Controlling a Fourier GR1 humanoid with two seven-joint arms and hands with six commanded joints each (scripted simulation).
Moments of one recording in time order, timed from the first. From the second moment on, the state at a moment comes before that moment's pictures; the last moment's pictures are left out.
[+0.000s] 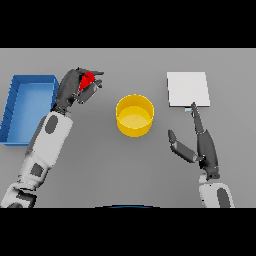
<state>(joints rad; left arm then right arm) -0.66 0.15 -0.09 -0.89 -0.40 0.17 -0.23 0.10 -0.04 0.14 -1.68 0.31 -0.09 -0.14</state>
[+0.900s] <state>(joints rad) -0.95 0.28 -0.61 -0.89 -0.90 -0.18 -0.03 0.11 -0.04 0.16 -1.69 0.30 -0.07 -0.15</state>
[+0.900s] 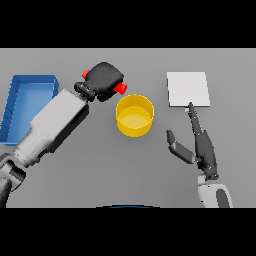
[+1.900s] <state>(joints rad) -1.17 0.21 -0.98 -0.71 -1.29 -0.23 -0.05 0.11 -0.01 0.17 -1.68 0.30 -0.07 -0.15</state>
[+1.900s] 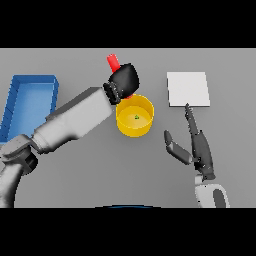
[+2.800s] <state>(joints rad) -1.46 0.20 -0.99 -0.55 -1.40 -0.27 -0.18 0.08 -0.03 0.17 -1.69 0.33 -0.10 -0.14</state>
